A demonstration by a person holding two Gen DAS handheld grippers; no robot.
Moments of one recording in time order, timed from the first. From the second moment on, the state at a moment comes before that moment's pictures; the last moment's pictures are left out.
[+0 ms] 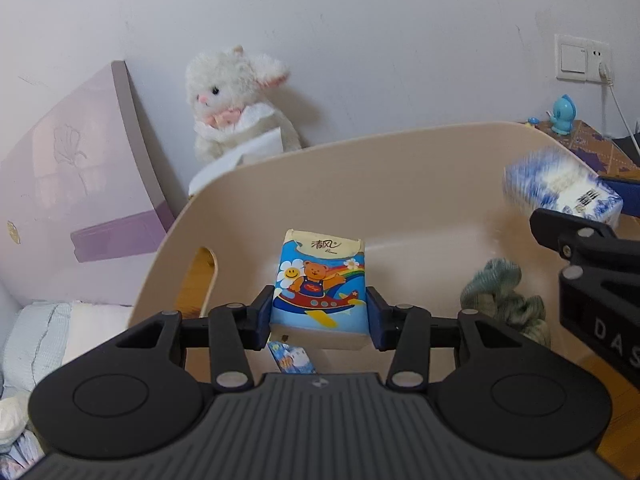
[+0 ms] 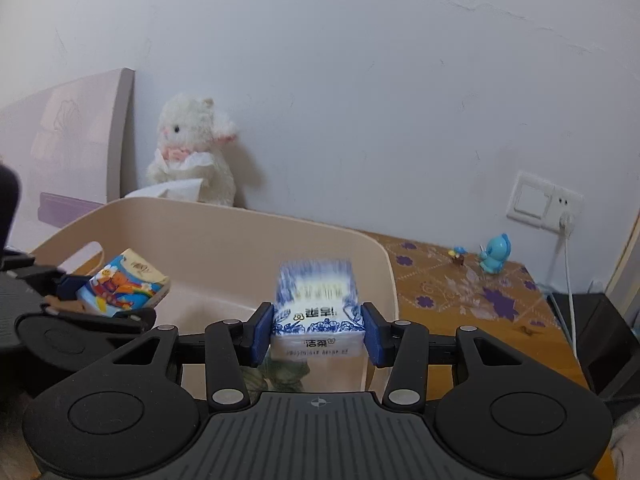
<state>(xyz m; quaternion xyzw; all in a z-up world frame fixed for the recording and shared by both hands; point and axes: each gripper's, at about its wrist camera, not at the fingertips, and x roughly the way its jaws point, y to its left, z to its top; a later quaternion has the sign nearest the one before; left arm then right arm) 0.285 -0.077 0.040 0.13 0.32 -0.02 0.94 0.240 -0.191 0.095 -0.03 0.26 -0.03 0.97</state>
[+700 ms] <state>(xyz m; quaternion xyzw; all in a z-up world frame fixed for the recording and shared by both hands) 0.189 -0.006 0.095 0.09 0.26 0.01 0.96 0.143 -0.181 0.124 0.00 0.22 0.03 0.98</state>
